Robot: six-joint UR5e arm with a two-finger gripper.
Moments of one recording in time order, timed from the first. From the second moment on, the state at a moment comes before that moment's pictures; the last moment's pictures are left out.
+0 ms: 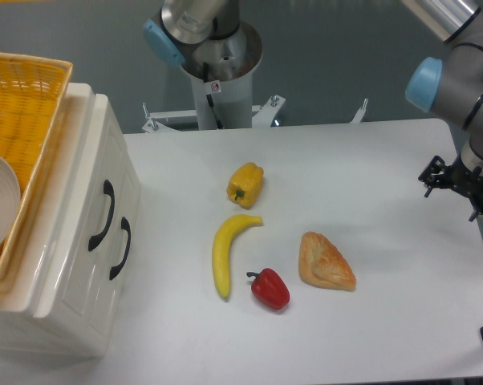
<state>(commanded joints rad) 2.93 -2.16 -1.34 -1.19 1.56 1.53</state>
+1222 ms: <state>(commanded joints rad) 2.78 -2.08 -1.38 -1.20 1.56 1.24</state>
